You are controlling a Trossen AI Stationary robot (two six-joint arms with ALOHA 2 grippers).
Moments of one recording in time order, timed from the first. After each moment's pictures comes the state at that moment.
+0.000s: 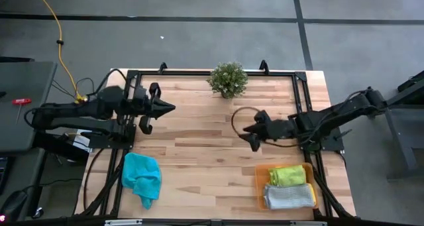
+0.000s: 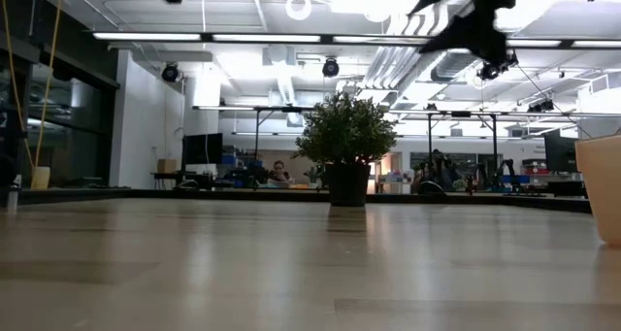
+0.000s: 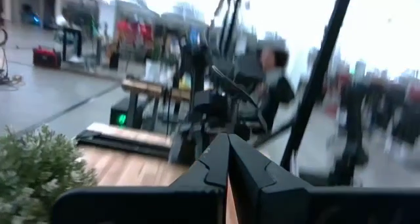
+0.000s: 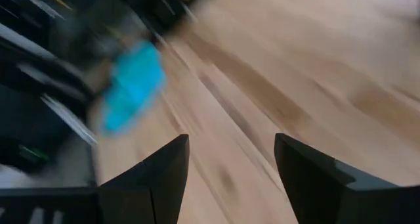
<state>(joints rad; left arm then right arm) 0.21 0.66 0.62 0.14 0.11 -0.22 0.29 1.13 0.80 -0.25 0.36 0.90</state>
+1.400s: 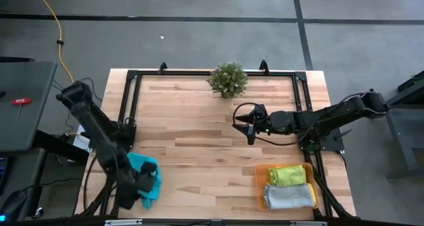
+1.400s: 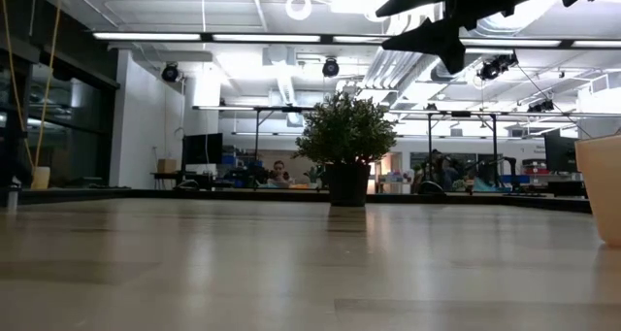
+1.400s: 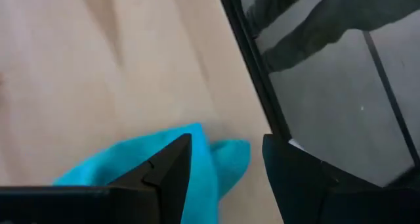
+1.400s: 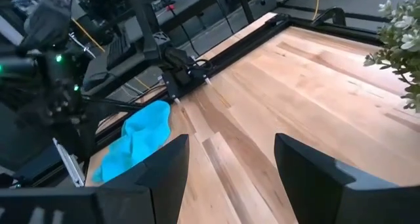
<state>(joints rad) -0.86 1.28 0.79 -0.49 -0.05 -0.65 0.17 1.14 0.64 0.23 0.36 0.58</state>
